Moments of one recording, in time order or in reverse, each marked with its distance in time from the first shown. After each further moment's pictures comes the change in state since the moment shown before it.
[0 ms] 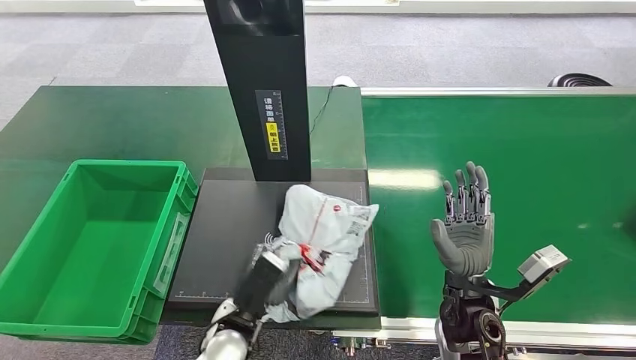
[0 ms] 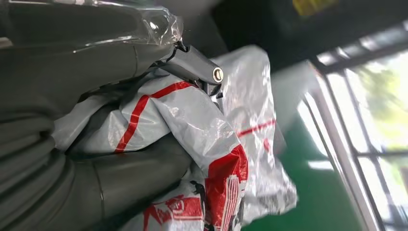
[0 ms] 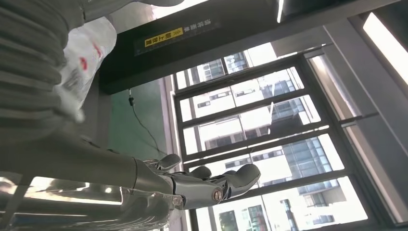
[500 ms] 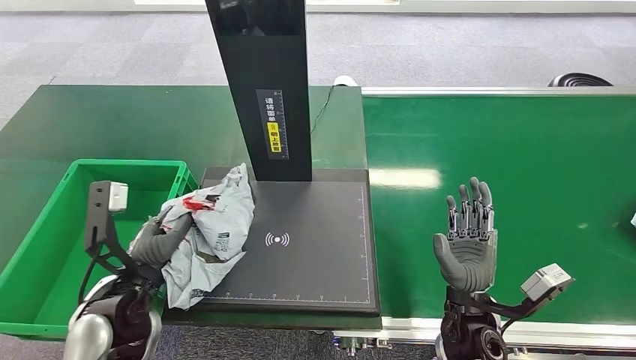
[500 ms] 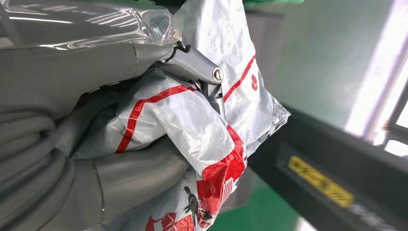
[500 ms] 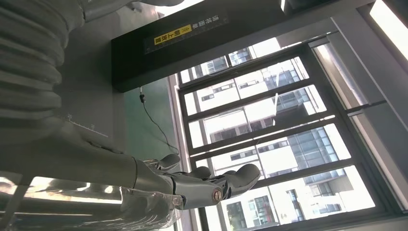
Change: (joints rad) left arm 0.106 -0.022 0.447 -0.691 0.336 -0.126 0.802; right arm 0.071 0.010 -0.001 -0.046 0.001 -0.020 -0.009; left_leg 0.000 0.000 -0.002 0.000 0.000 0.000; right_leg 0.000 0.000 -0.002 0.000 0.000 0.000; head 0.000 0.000
